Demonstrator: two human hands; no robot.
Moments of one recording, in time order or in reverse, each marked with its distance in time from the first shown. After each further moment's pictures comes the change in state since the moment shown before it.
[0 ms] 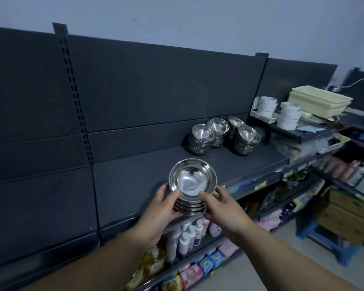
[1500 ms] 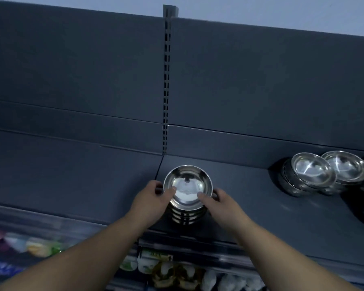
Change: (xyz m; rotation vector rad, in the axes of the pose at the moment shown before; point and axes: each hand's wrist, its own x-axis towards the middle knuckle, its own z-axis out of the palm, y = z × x) left_hand 0.048 0.024 -0.109 0.558 0.843 -0.136; right_hand 0.152 -0.038 0.110 -0.453 -0.506 0.009
